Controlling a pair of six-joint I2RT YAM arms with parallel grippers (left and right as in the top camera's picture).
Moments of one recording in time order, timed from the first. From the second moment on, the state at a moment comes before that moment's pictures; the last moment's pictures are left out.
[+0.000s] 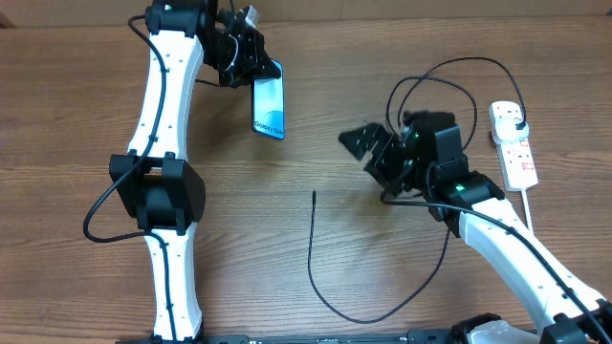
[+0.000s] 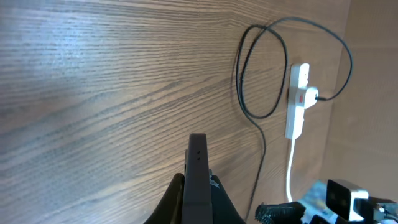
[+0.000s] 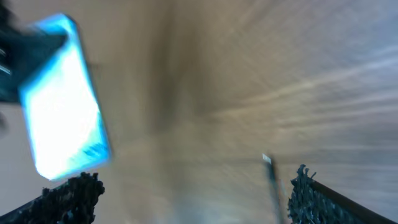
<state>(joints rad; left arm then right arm) -0.11 2.39 2.49 -1.37 0.70 -0.25 0.32 1.38 0.84 -0.22 -0.47 0.98</state>
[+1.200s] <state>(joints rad) -0.09 2.39 2.49 -1.13 0.95 -0.21 0.43 1.44 1.14 -0.79 -0.22 0.71</state>
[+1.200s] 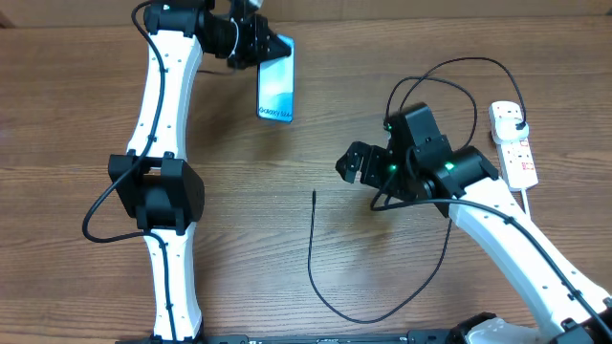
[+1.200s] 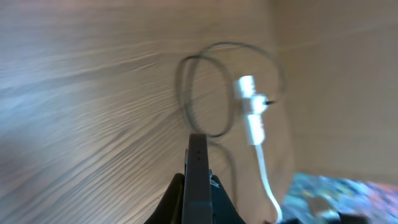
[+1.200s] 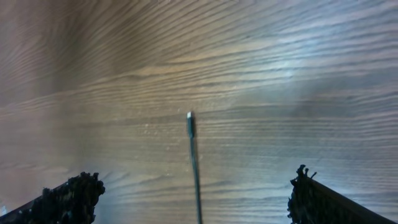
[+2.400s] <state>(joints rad) 0.05 2.39 2.49 -0.91 1.31 -0.45 0.71 1.81 1.18 -0.79 0.00 0.70</state>
